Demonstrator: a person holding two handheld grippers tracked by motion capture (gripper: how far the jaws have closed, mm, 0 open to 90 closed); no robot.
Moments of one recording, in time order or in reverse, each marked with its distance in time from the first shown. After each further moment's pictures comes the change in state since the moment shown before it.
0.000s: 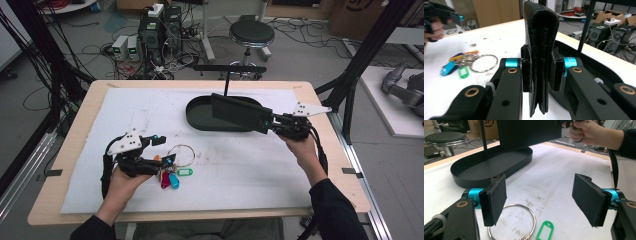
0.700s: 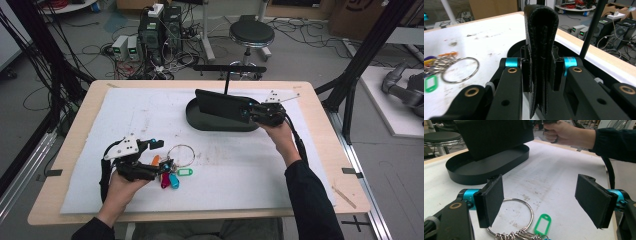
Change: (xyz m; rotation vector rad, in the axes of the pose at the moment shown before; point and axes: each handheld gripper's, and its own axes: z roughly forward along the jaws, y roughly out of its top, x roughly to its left) left arm 0.002 -0.013 -0.003 -0.013 -0.040 -0.006; right arm -0.024 0.008 0.076 0.053 -0.004 -0.011
